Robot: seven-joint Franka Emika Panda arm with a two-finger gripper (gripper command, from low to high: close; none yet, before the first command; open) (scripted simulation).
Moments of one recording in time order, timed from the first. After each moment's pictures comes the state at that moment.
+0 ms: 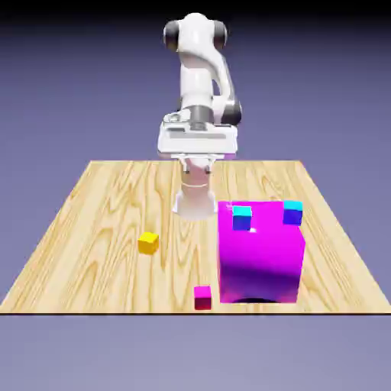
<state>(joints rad) -0.02 -0.53 0.03 -2.79 0.00 3.02 0.79</state>
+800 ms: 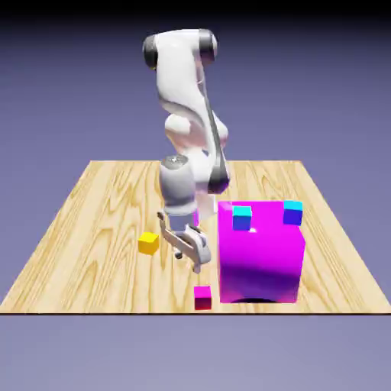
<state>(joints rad) -0.74 0.32 0.65 -2.40 -0.02 2.68 1.84</state>
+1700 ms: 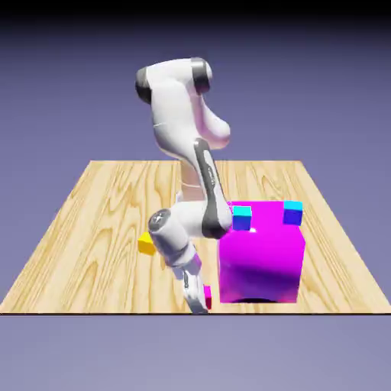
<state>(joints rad) -0.42 0.57 0.38 -2.24 0.46 2.67 1.78</state>
